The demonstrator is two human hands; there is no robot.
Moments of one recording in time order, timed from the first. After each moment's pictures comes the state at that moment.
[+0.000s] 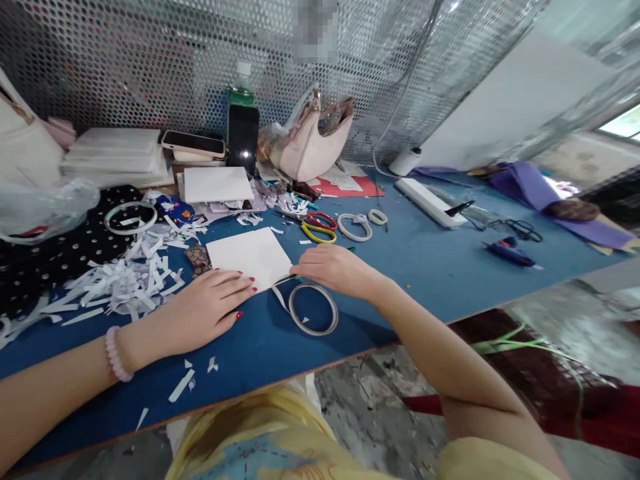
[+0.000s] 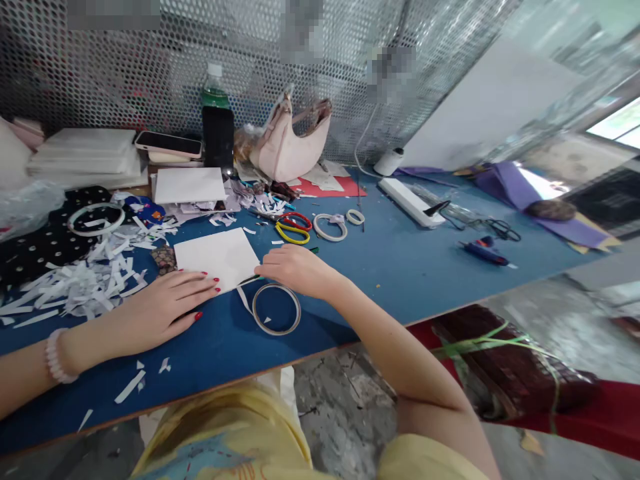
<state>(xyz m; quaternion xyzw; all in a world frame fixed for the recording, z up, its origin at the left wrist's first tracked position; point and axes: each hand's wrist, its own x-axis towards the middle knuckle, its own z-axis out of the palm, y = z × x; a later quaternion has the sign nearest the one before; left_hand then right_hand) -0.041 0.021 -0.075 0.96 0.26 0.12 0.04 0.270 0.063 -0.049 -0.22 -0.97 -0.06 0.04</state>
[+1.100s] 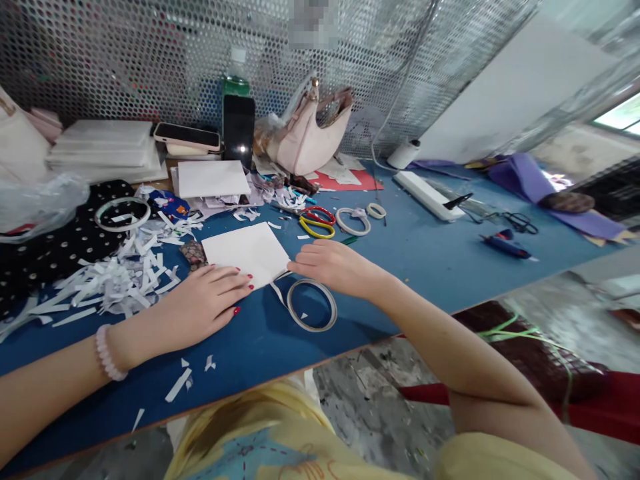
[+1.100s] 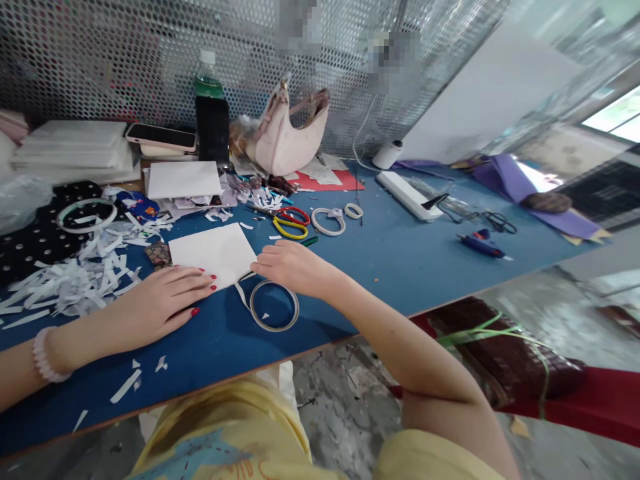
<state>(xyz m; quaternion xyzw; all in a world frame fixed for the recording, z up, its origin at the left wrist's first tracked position) -0.040 0.026 -0.073 0.96 0.25 0.10 0.03 0.264 0.055 -0.040 -0.20 -0.96 -0.19 0.00</state>
